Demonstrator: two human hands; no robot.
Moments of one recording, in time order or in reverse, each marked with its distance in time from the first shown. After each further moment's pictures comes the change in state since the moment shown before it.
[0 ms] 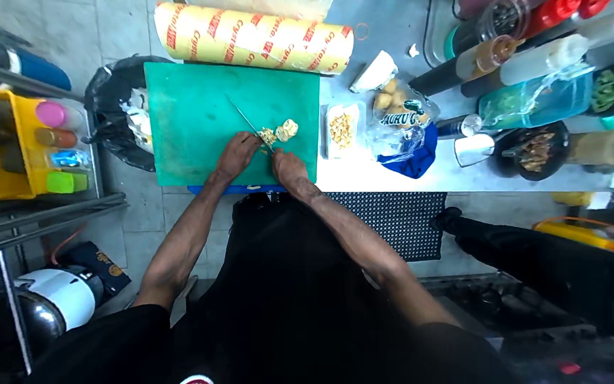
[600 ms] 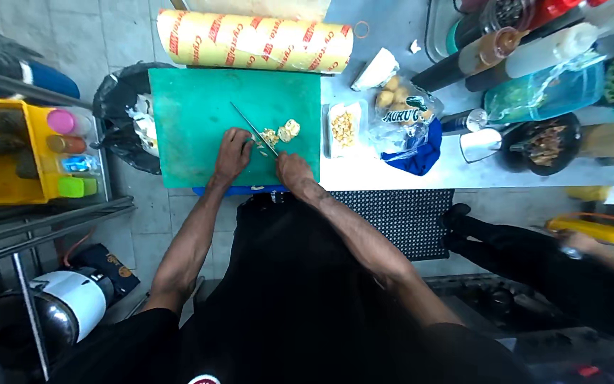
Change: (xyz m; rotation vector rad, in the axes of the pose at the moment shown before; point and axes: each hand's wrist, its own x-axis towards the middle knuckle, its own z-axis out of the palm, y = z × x) left_hand -0.007 -0.002 -0.010 -0.003 0.120 -0.180; right_hand -0.015 -0.005 -0.017 0.019 -0.079 0.023
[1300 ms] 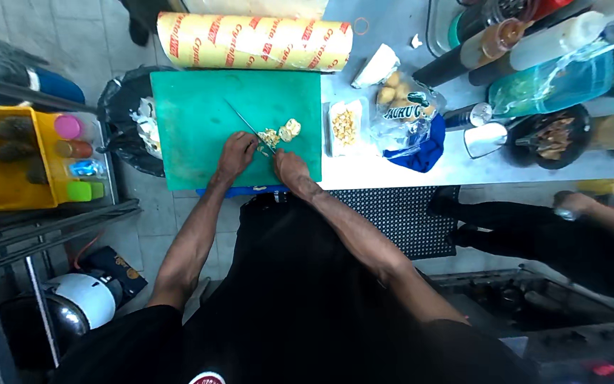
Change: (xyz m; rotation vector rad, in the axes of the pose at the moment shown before) left_hand 0.008 0.003 -0.002 -0.020 -0.127 -0.005; right_hand 0.021 0.002 0.022 0.004 0.071 -0.053
